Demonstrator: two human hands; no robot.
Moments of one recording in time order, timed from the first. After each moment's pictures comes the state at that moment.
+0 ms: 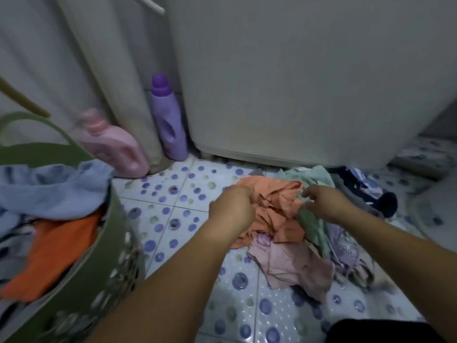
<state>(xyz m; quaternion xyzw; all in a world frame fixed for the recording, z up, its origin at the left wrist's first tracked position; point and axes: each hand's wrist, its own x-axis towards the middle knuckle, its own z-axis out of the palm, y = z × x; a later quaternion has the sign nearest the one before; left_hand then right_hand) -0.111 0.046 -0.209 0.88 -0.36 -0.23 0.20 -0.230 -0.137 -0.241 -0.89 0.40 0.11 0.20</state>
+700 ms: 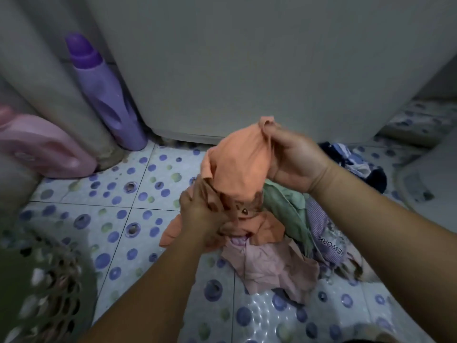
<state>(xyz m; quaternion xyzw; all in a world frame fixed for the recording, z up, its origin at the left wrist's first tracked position) -0.095 -0.013 -0.322 0.88 -0.17 -0.29 0.35 -0.176 -0.162 -0.226 -0.39 0.22 -0.12 0.89</state>
